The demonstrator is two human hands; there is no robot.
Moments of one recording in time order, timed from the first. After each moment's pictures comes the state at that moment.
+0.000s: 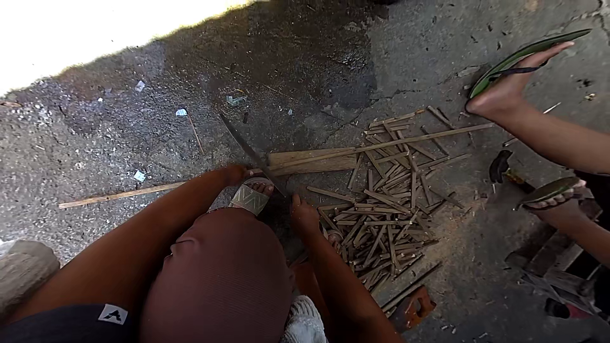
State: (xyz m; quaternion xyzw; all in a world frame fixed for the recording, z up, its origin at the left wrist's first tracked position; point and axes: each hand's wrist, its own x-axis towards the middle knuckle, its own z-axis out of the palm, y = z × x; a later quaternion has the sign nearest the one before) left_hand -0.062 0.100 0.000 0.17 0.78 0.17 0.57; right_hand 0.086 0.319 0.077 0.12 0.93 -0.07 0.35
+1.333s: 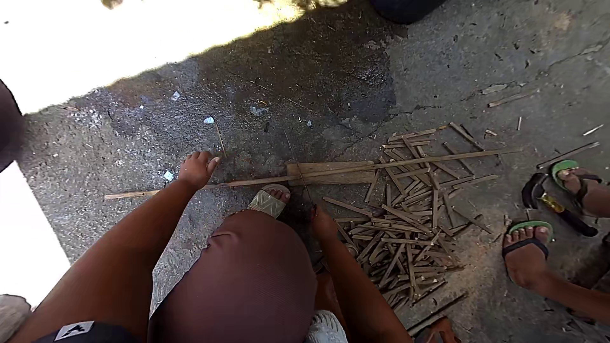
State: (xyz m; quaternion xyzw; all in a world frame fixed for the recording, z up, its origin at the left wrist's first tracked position) left_hand -0.051 -0.045 0.040 0.00 0.94 0.16 0.31; right_hand 0.075 0.332 0.066 0.21 0.84 -0.10 0.48
